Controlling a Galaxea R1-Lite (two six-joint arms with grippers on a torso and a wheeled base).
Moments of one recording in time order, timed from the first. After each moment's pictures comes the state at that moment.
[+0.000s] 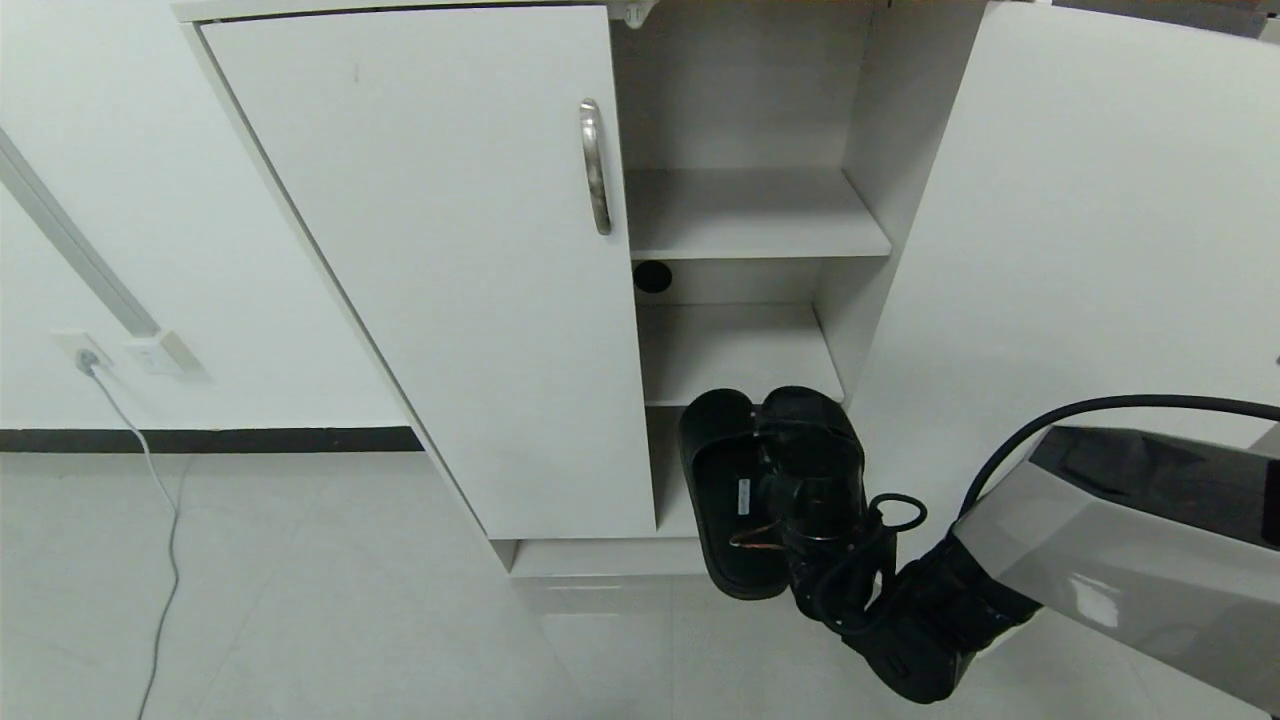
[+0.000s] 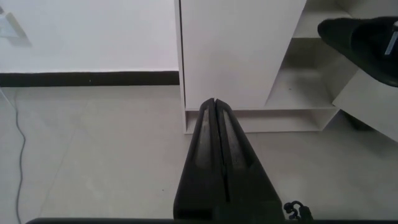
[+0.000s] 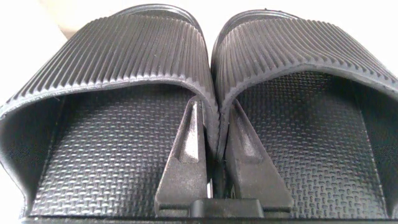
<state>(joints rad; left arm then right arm) 0.00 0.00 0.00 0.01 0.02 -0.01 0.76 2.26 -1.01 -1.16 -0.68 0.08</state>
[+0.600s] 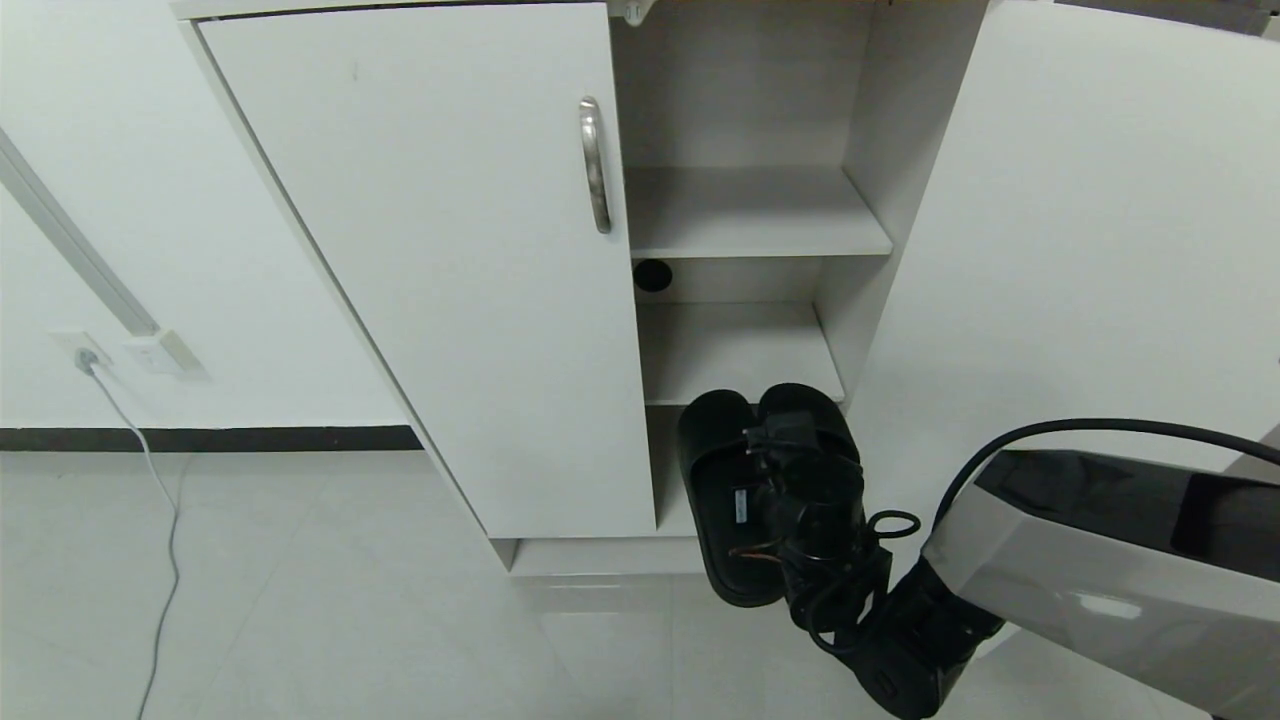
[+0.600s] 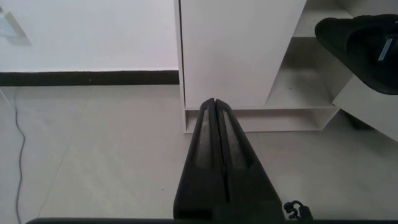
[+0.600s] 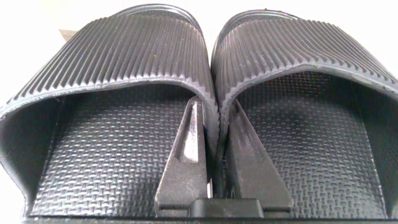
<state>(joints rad) 0.00 0.00 0.00 0.01 0.02 -0.01 0.75 2.33 -1.00 -1.31 -0.67 -0.02</state>
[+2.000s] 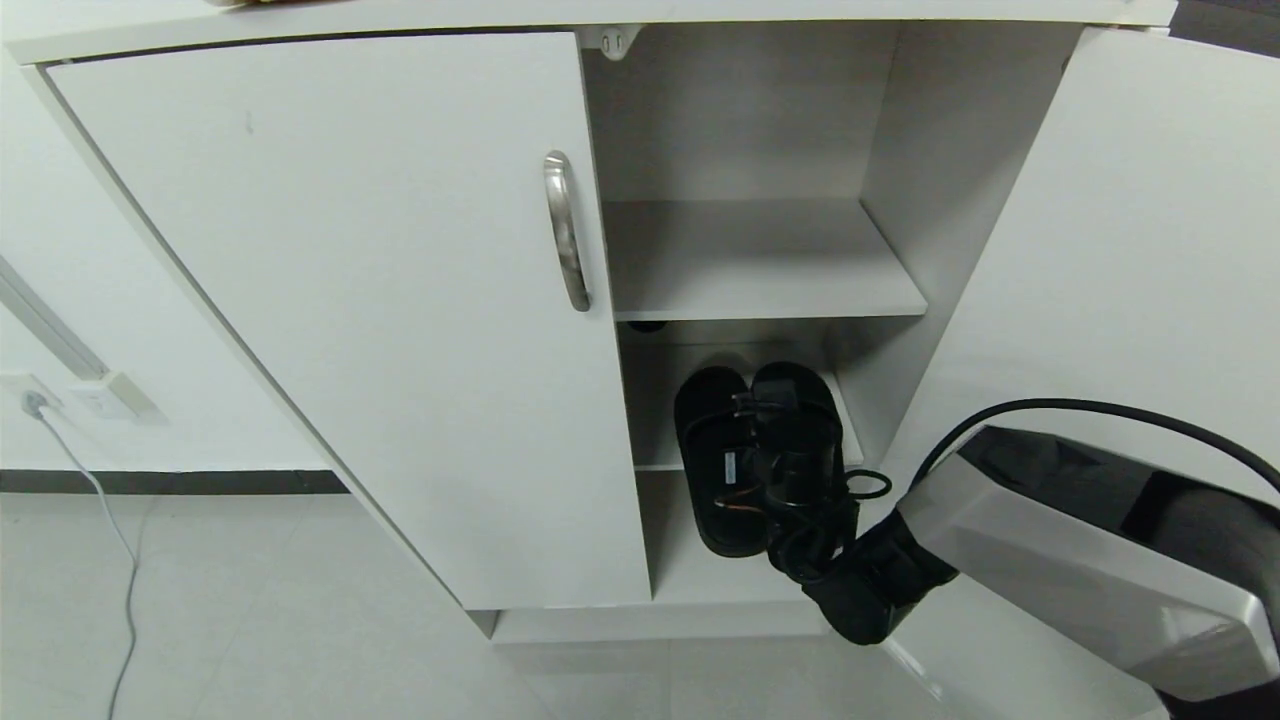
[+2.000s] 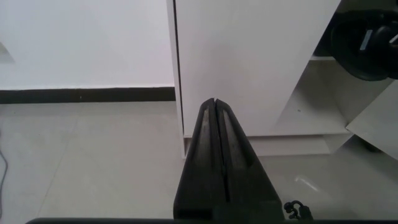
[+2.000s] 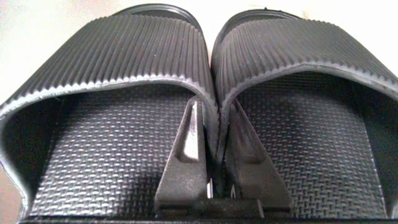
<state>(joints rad) 0.00 0.00 0.00 0.01 0.02 -0.01 0.69 2.42 -1.28 -1.14 -0.64 -0.02</state>
